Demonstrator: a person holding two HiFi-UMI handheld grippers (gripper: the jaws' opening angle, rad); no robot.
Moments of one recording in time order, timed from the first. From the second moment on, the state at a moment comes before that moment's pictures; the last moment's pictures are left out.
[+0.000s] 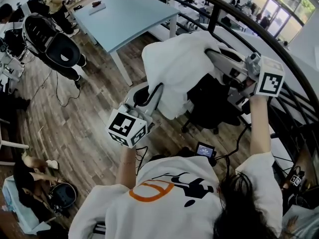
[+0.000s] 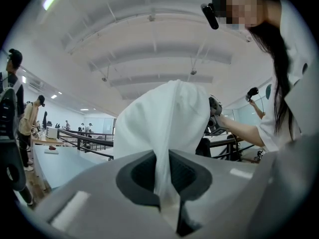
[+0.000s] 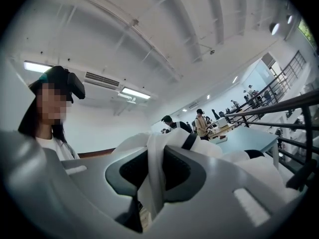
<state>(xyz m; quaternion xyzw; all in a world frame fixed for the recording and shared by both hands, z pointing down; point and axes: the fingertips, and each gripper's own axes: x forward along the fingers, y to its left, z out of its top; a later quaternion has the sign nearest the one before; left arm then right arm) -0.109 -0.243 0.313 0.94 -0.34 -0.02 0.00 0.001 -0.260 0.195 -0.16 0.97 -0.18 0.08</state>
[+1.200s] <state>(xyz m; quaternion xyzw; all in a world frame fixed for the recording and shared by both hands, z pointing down) -0.179 -0.161 0.350 0.95 -0.32 0.01 0.04 -0.082 -0.166 0.259 -0.23 0.93 -0.26 0.15</state>
